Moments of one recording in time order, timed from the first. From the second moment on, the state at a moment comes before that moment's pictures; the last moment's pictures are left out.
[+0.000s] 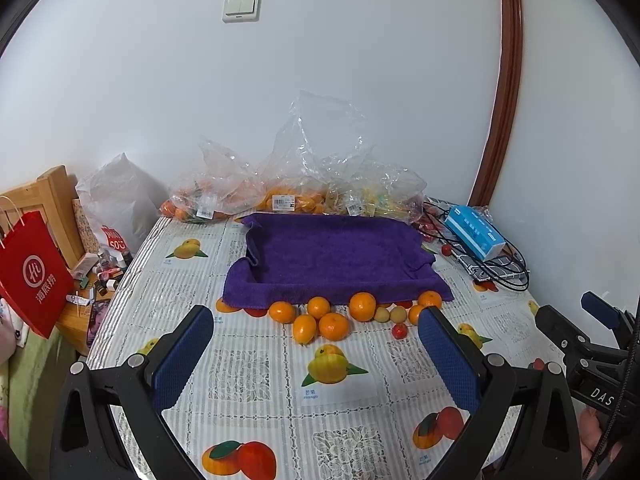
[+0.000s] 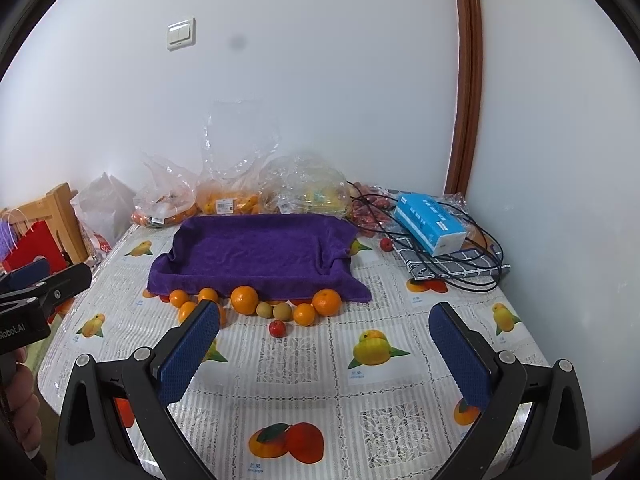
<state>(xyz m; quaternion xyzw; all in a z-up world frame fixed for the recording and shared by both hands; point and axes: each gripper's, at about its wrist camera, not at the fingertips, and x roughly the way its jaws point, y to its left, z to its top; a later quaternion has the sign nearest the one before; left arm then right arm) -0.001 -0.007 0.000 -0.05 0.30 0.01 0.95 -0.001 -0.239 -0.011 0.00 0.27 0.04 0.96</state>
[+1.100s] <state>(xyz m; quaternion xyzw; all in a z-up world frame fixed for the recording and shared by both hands) 0.001 -0.003 -0.004 -0.06 0.30 0.00 0.95 -0.004 -0.240 -0.010 0.00 0.27 0.04 0.96</state>
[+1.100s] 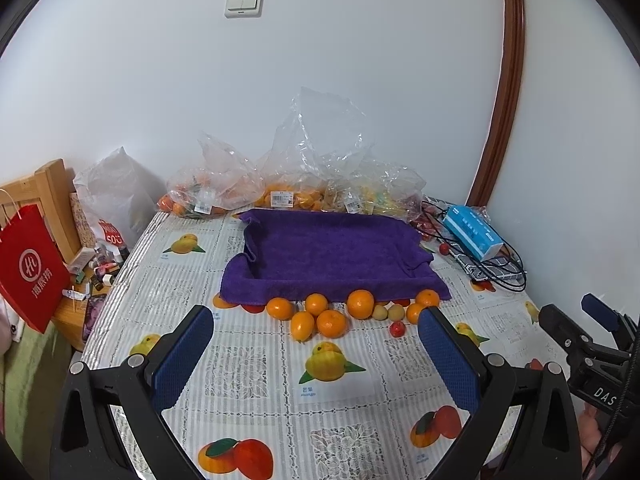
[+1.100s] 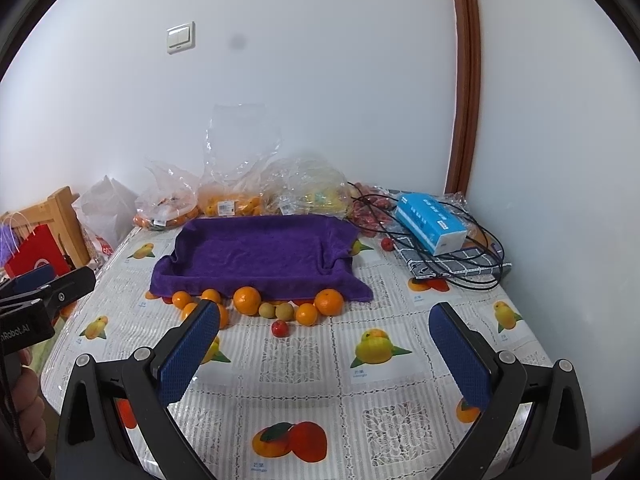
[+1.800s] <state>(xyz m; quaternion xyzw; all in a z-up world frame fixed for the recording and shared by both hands) 0.001 -0.002 -0.007 -0.06 0.30 0.00 0.95 -0.002 -0.239 -0.012 0.00 0.27 0.04 0.96</state>
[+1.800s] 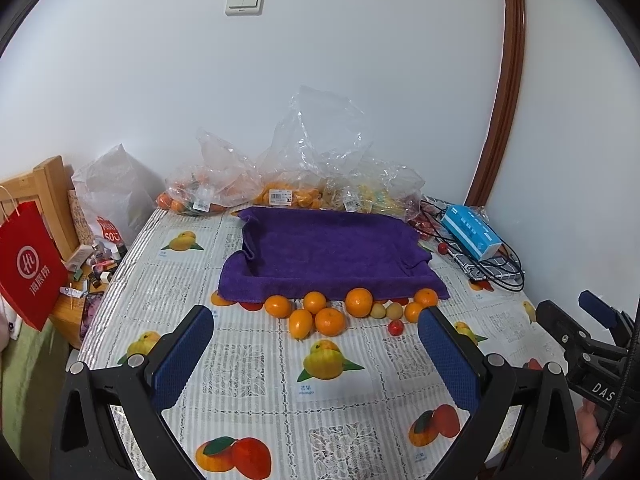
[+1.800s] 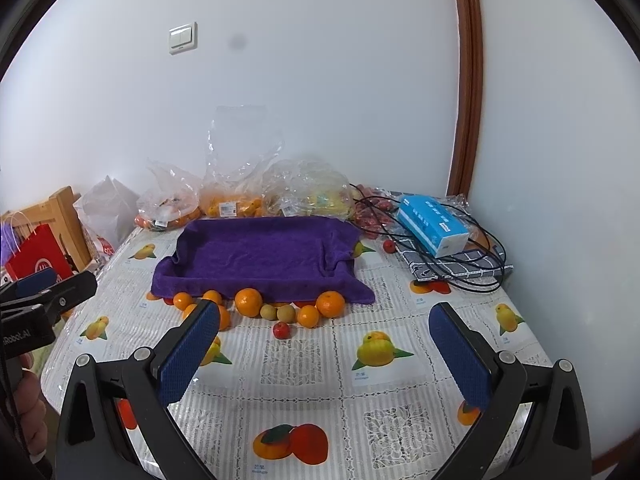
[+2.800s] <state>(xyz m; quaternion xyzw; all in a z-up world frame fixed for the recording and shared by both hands) 0.060 0.008 -0.065 -0.03 0.36 0.02 0.93 0.073 -0.231 -0.074 -0.01 0.33 0.03 0.94</state>
